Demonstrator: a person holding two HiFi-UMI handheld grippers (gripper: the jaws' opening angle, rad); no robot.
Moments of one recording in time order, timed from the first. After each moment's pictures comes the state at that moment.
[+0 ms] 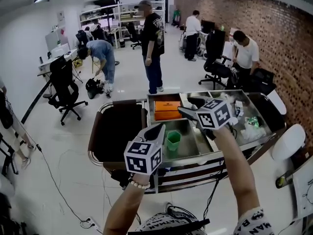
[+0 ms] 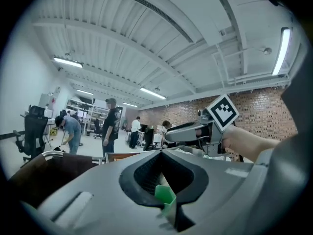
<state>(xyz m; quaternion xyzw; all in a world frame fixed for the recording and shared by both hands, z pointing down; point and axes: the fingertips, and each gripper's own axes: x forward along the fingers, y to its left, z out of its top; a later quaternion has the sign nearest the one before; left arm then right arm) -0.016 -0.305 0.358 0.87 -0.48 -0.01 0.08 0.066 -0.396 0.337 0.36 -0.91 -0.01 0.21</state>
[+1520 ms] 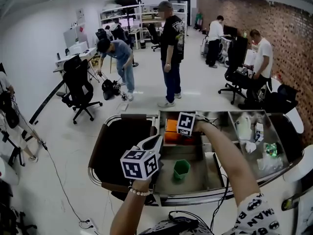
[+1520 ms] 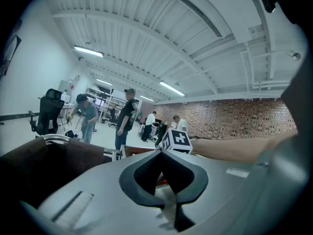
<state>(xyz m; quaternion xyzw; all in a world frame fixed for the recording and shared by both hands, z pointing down) -0.061 -0.409 0.403 0.82 -0.54 -0.02 0.17 0.018 -0.568 0.572 0.10 -0.77 -0.09 0.63</state>
